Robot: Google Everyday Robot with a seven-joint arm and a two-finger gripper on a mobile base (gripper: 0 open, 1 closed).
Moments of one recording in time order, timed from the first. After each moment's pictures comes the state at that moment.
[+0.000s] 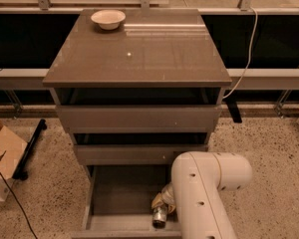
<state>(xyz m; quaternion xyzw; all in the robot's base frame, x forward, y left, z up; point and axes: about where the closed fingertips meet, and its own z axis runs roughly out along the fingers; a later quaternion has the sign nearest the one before) 0.546 -0.079 0.122 -0.10 -0.97 -0.20 0.11</state>
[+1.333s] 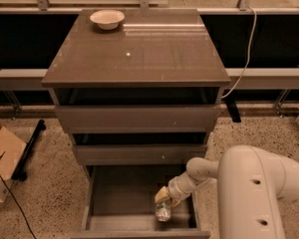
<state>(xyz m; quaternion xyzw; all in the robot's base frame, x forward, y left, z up) 0.529 -0.070 0.252 -0.03 -0.95 -0.31 0.06</state>
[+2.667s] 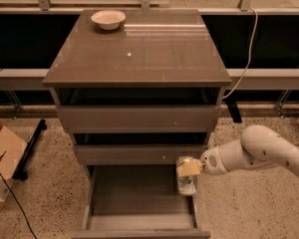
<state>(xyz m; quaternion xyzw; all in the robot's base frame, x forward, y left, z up) 0.501 -0.135 0.572 0.17 -0.90 -0.37 -0.14</state>
